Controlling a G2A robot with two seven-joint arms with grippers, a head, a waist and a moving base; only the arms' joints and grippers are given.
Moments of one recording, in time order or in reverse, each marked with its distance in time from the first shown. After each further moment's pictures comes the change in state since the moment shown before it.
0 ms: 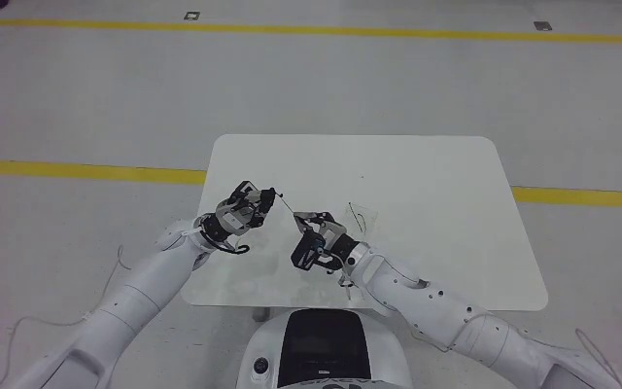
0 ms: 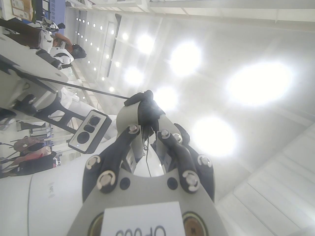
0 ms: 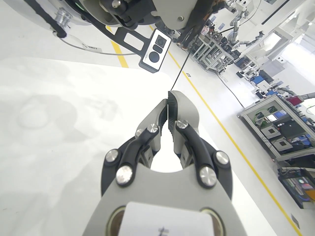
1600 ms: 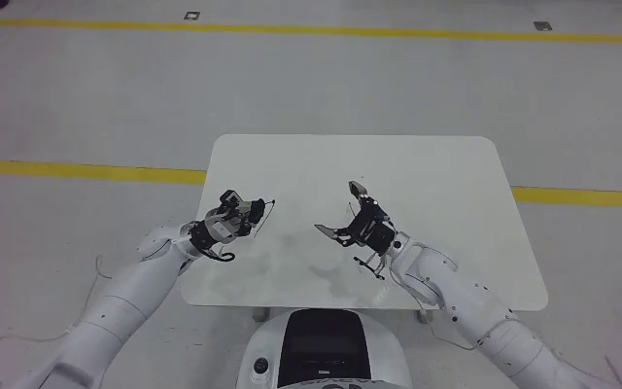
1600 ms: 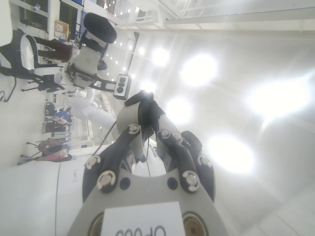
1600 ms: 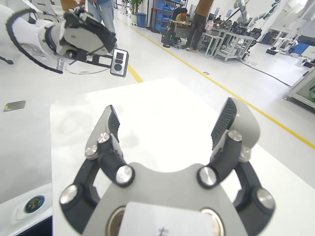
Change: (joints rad) left arm 0.089 0.036 -0.126 0.010 0.178 0.031 0.029; right arm -0.210 0.051 0.384 -0.028 0.313 -0.354 -0.174
